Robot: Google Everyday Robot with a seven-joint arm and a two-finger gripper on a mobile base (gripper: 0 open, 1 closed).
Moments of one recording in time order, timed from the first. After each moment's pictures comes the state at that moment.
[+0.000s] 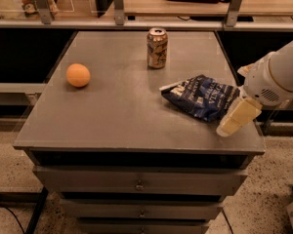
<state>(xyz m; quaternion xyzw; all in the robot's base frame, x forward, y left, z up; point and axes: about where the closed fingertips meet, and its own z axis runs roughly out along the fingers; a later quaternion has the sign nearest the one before) 0.510 -0.213 0.867 -0.52 0.81 0.02 0.26</state>
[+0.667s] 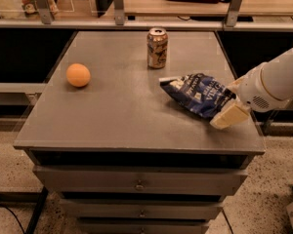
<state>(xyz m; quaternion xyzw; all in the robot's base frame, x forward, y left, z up) 0.520 -0.208 0.839 -0.50 0.82 0.04 0.27</state>
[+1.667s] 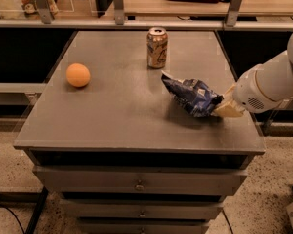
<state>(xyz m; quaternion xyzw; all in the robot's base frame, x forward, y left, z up) 0.523 -0.199 0.832 -0.51 0.82 0.05 0.27</state>
